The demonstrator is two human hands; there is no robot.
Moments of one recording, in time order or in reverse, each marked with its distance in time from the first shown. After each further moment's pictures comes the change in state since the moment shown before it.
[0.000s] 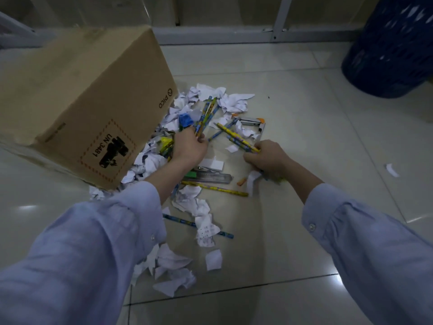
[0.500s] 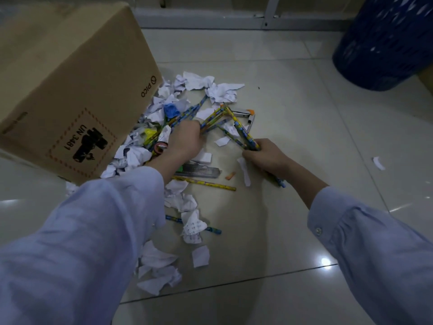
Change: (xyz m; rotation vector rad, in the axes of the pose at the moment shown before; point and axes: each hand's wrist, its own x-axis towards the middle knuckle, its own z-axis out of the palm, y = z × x) left_hand 0.021 0.005 0.029 0.408 -0.114 0.248; right_hand -0.017 0.024 -0.003 0.296 -0.036 -0.013
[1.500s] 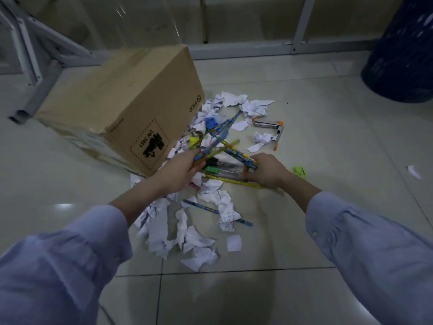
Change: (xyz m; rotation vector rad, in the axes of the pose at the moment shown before) left_hand -0.130 -0.064 -0.073 -0.185 -0.109 0.154; right_hand -0.027 -0.043 0.048 -0.308 -0.106 -0.249
